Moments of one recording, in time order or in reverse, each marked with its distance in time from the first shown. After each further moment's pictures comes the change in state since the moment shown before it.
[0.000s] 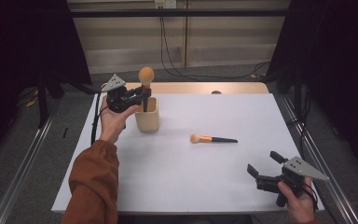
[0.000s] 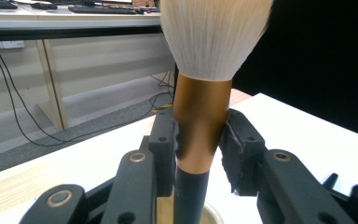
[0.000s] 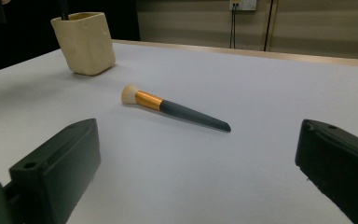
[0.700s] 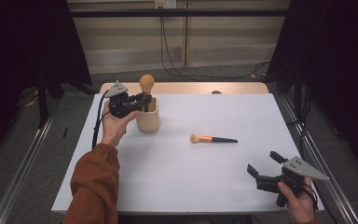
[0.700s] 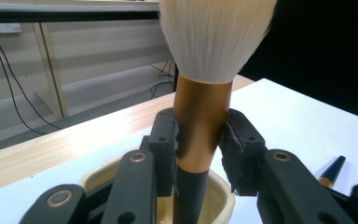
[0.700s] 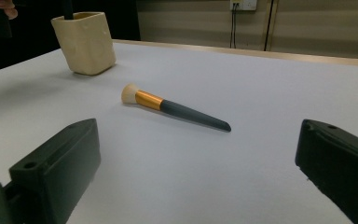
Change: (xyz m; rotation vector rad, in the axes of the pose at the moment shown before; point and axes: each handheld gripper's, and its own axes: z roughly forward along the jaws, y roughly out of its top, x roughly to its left) left arm 0.003 -0.021 0.006 0.042 -0.003 0.001; right arm 0.000 0.000 0.000 0.001 0.001 0.001
